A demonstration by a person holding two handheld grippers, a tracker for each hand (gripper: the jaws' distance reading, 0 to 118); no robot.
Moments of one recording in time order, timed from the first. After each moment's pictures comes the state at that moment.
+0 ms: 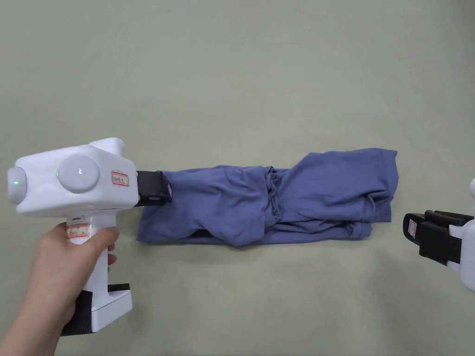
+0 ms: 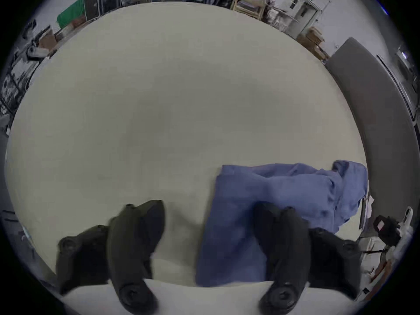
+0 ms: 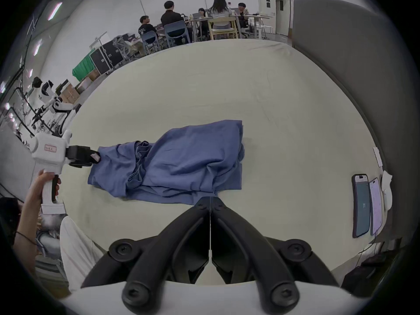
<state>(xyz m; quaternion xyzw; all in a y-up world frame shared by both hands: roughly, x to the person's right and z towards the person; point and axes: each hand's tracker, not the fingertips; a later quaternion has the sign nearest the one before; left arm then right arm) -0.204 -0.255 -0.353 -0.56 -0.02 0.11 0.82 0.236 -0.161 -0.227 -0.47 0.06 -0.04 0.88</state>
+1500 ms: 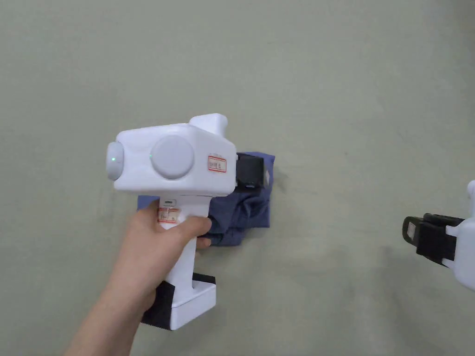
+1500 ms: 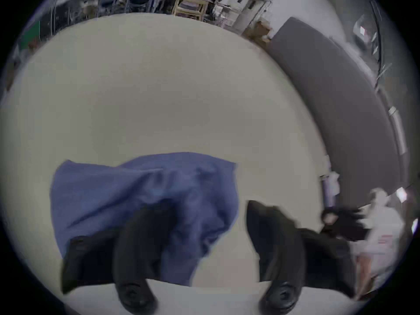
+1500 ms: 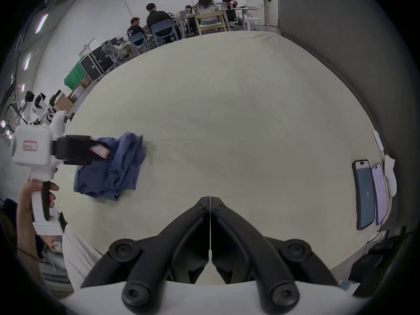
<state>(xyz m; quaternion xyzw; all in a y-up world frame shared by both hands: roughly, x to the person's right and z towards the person) -0.074 -0.210 -0.360 -0.52 -0.22 0.16 0.81 0.266 -0.180 -0.231 -0.49 0.03 -0.08 0.87</state>
